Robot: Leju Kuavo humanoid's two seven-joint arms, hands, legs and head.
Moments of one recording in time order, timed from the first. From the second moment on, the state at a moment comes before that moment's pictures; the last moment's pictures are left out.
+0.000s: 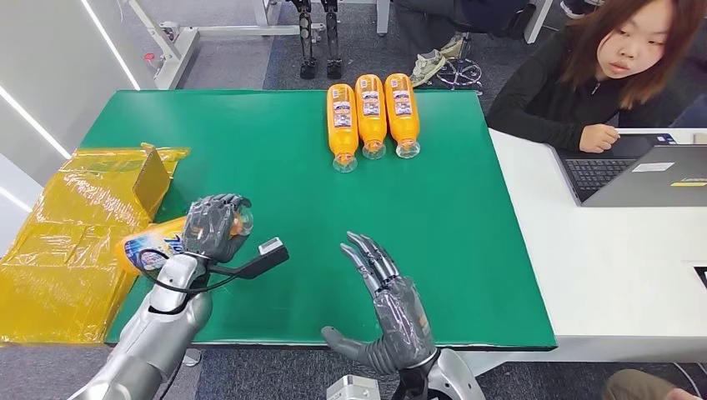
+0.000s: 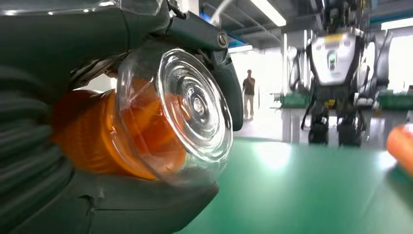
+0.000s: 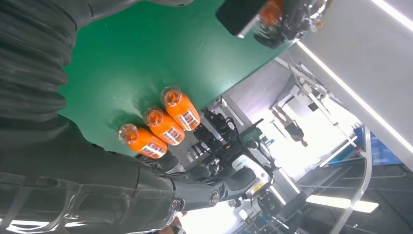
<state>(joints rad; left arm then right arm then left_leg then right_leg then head) -0.50 0.05 -0.40 -0.53 -1.41 0.54 -0.15 0.07 0.02 0.57 -1.75 0.95 -0.16 -0.28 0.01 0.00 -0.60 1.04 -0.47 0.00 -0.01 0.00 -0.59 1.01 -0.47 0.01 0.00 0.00</state>
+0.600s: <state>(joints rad) -0.52 0.08 -0.43 -0.36 -1.50 0.53 -0.07 0.07 -0.01 0.57 -1.73 0.95 -0.17 -0.29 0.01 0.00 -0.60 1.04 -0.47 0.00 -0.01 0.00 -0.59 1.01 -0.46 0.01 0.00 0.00</state>
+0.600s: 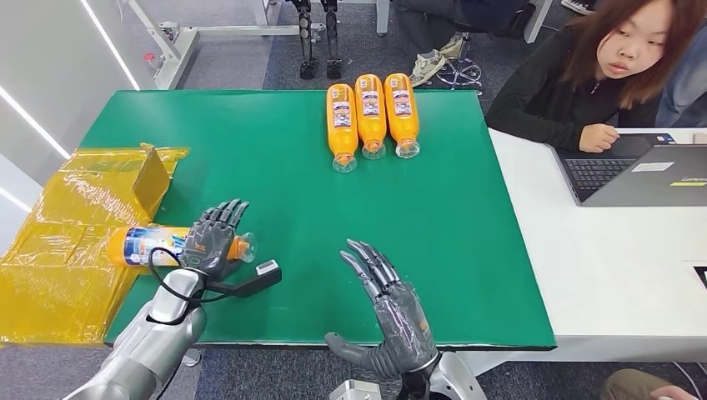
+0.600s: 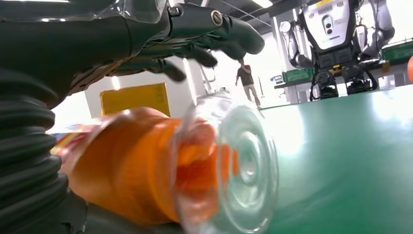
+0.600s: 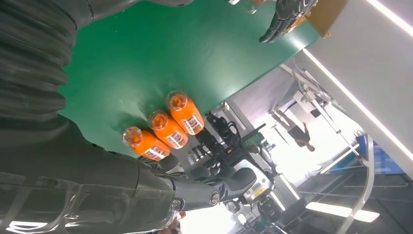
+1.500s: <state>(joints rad) -0.41 0.13 -0.36 -0.67 -1.42 0.37 -0.22 0.08 -0.03 0.57 -1.71 0.94 -0.18 -0.31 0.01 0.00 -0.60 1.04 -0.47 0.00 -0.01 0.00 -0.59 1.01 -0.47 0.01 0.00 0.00</state>
